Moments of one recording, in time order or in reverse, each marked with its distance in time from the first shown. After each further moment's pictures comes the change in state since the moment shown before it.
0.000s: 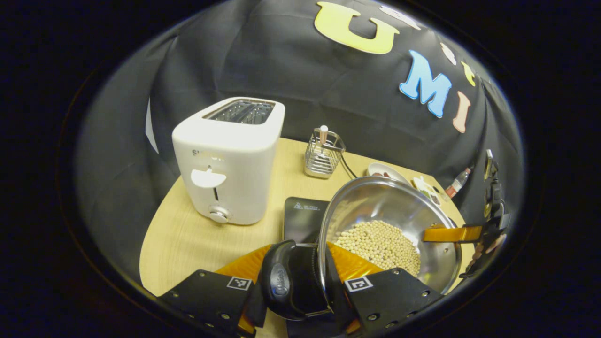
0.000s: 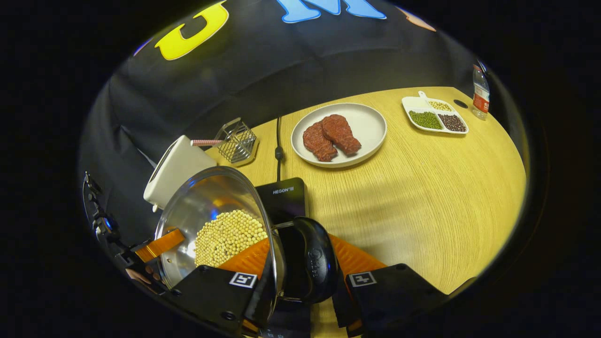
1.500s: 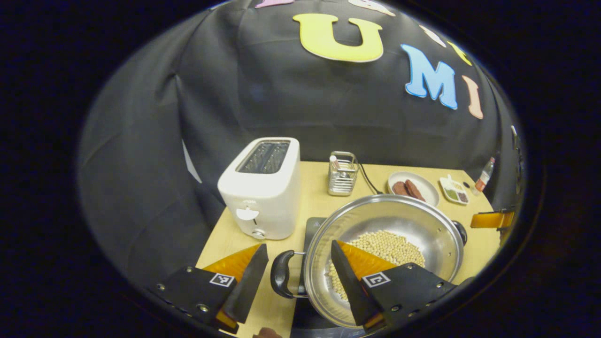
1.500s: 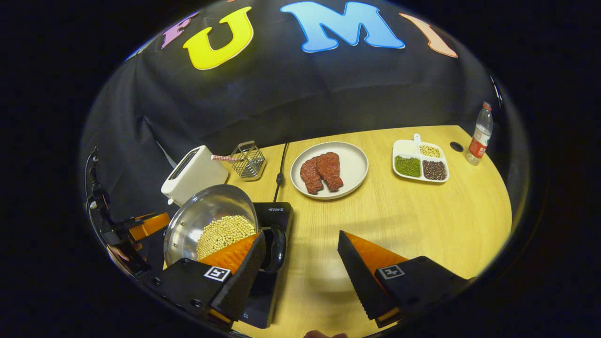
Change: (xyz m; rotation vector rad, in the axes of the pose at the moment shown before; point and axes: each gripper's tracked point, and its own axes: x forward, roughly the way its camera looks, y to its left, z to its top) left arm -0.080 -0.023 0.055 0.100 -0.094 0.302; right arm -0.095 -0.046 0.050 -0.188 -0.100 0.042
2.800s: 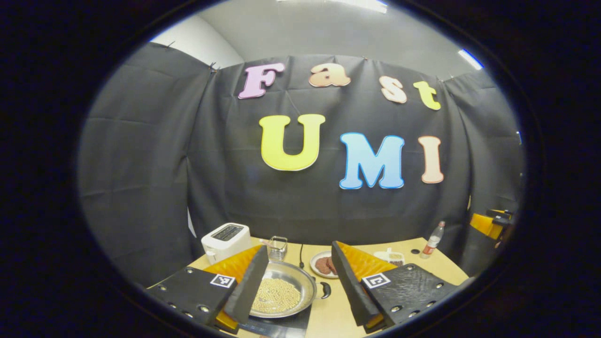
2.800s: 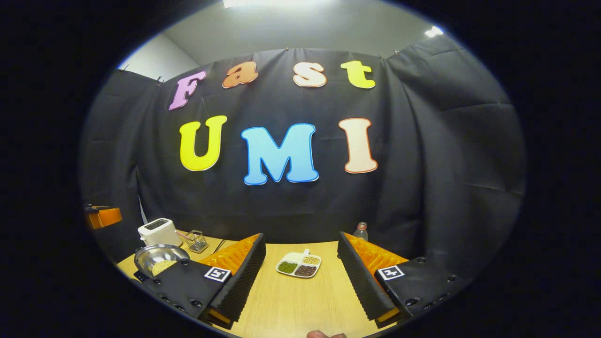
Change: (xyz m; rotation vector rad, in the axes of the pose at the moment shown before) left arm -0.257 -0.249 0.095 -0.025 -0.504 -0.034; right arm -0.287 -0.193 0.112 -0.154 -0.695 -0.258
